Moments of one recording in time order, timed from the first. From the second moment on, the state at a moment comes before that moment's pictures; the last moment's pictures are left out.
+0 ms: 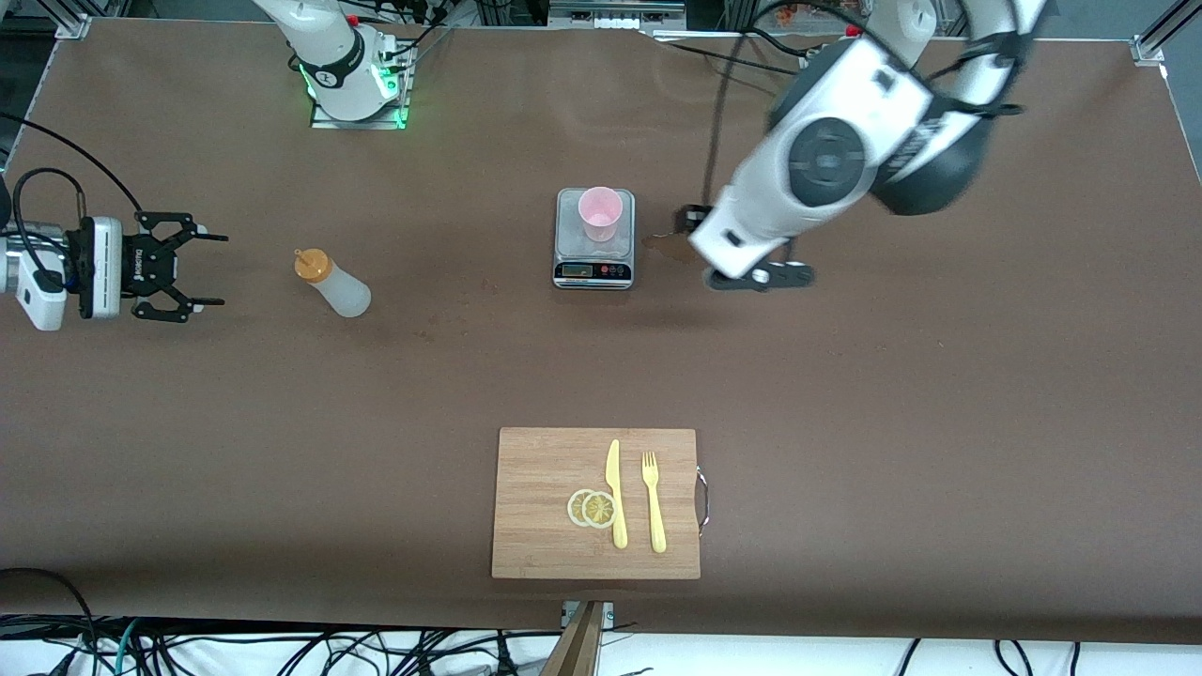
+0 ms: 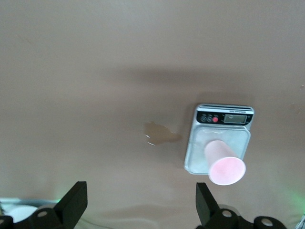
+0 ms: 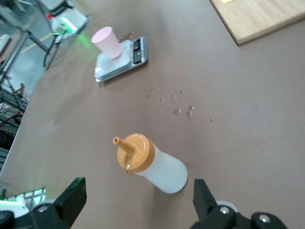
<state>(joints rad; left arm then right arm) -0.08 0.31 -0.44 -1.54 -0.12 1.58 -0.54 -0.16 0.34 -0.22 -1.84 0.65 1.52 -1.92</state>
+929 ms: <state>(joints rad) -0.03 0.01 -0.15 -1.71 0.01 1.61 -0.20 -0.20 0.68 -0.25 -1.85 0.80 1.38 -2.67</state>
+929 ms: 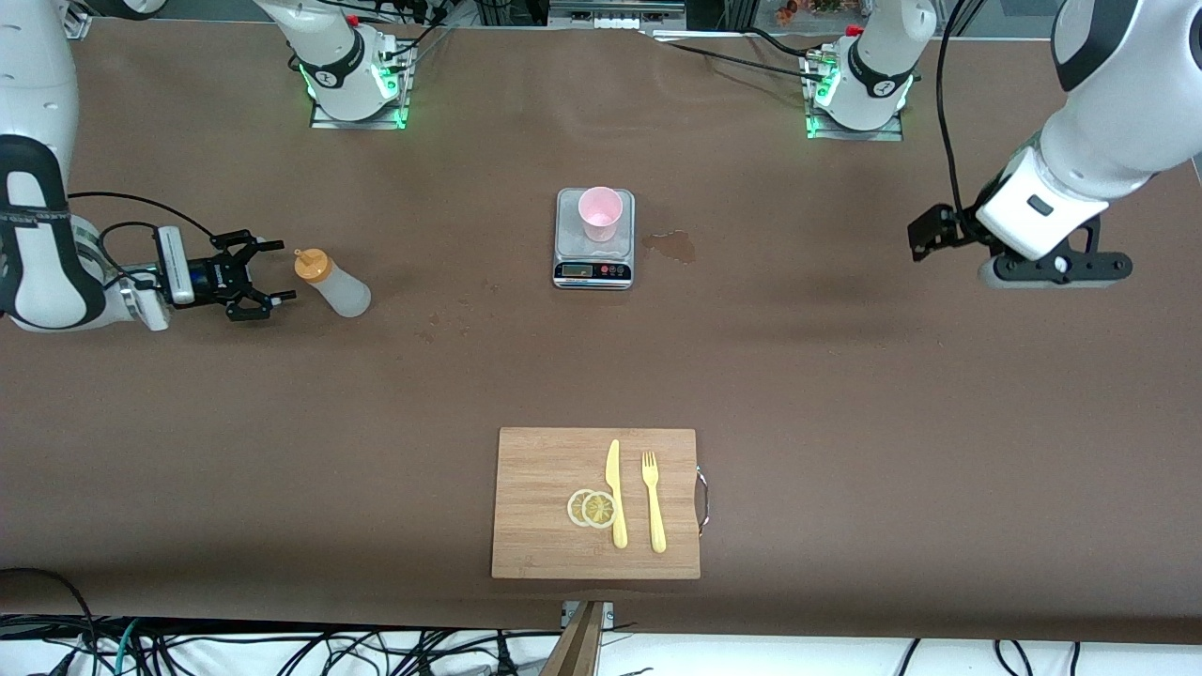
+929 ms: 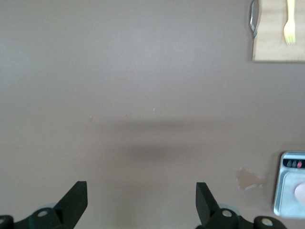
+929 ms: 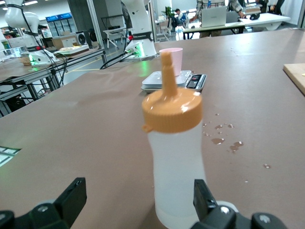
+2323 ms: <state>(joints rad) -0.04 -0.01 -0.17 -1.71 -0.02 1.53 -0.13 -0.09 0.78 -0.25 -1.84 1.07 1.37 -2.71</state>
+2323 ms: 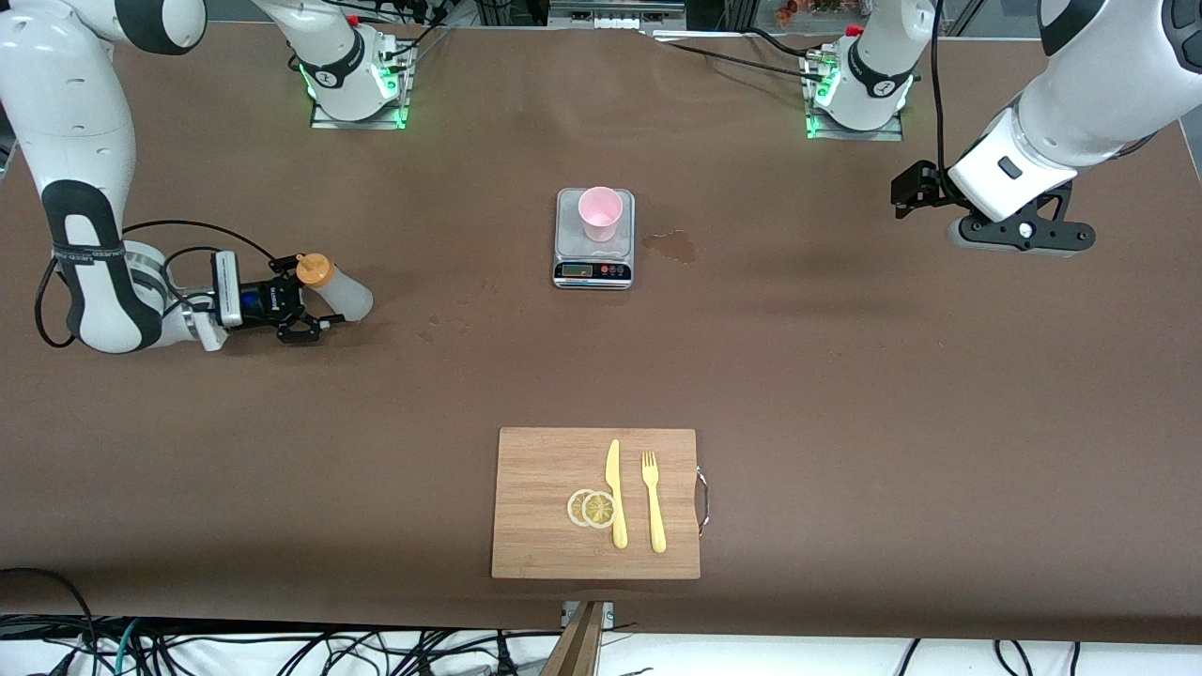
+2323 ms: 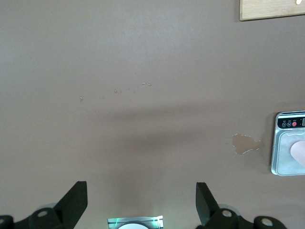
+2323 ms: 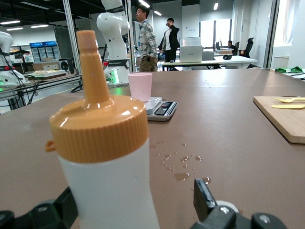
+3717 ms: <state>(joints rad) -0.04 -0.01 -0.17 -1.71 -0.02 1.52 -0.13 -0.04 0.77 -0.21 -1.83 1.08 1.32 -2.60</state>
